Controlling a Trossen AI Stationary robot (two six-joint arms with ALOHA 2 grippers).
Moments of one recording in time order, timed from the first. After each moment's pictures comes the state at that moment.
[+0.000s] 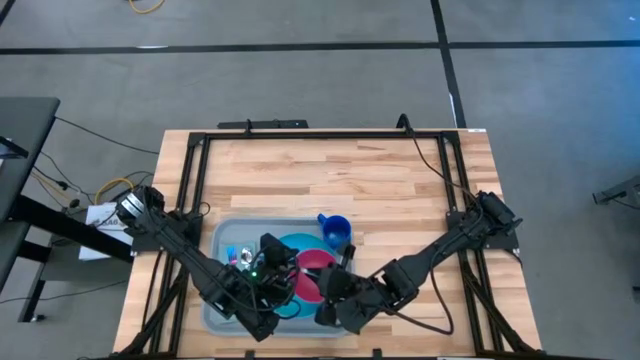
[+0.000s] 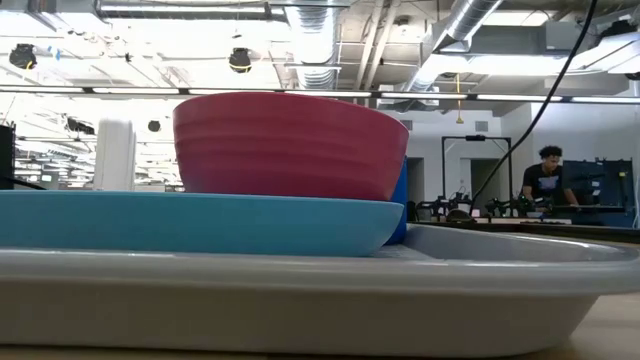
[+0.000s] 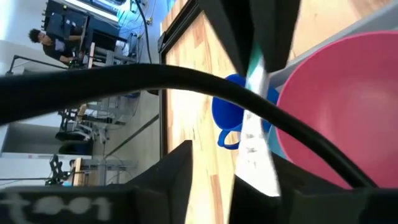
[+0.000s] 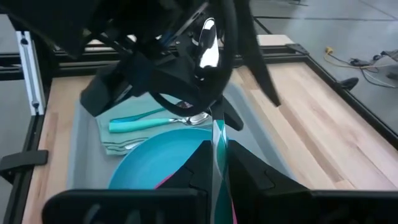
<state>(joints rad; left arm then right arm) -0.69 1.75 1.53 -0.98 -1.04 -0.05 0.59 1.94 1.70 -0.49 0.80 0.38</state>
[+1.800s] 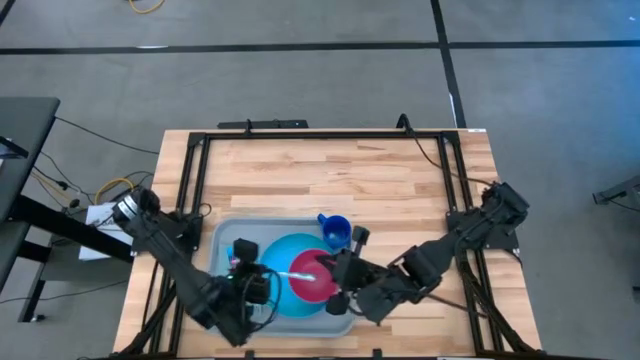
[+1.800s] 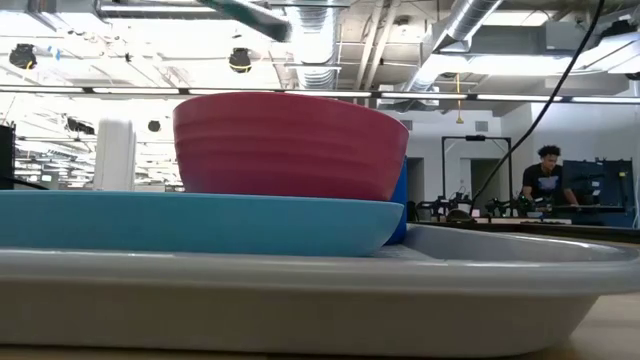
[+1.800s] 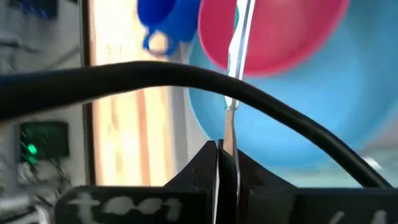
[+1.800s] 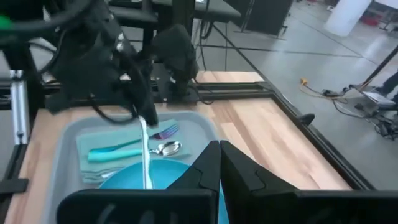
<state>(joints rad) -0.80 1.75 1.57 -1.43 -0.71 -0.60 0.61 1.80 1.71 -0.51 0.90 0.25</state>
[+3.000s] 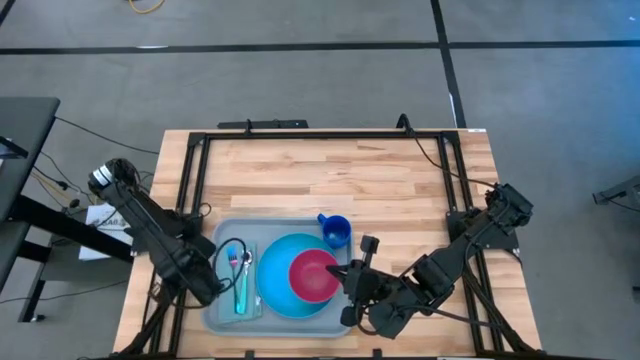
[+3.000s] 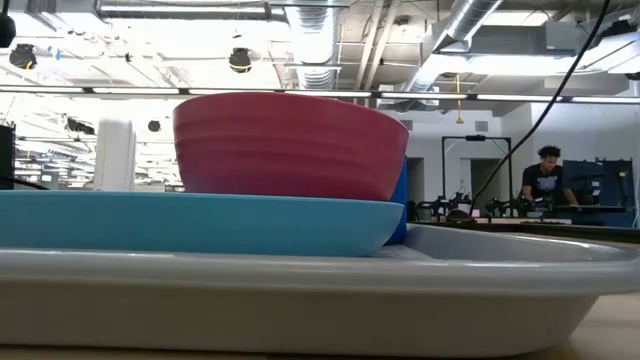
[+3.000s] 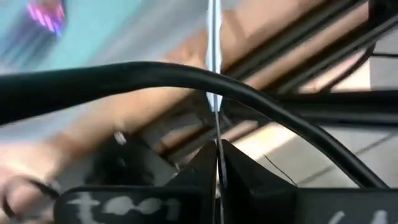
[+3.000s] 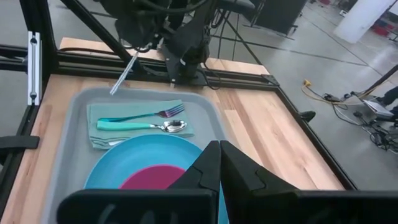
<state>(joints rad) -0.81 1.37 1.08 -1.50 0.31 -0.19 0.67 1.79 1.70 -0.64 0.92 0.26</state>
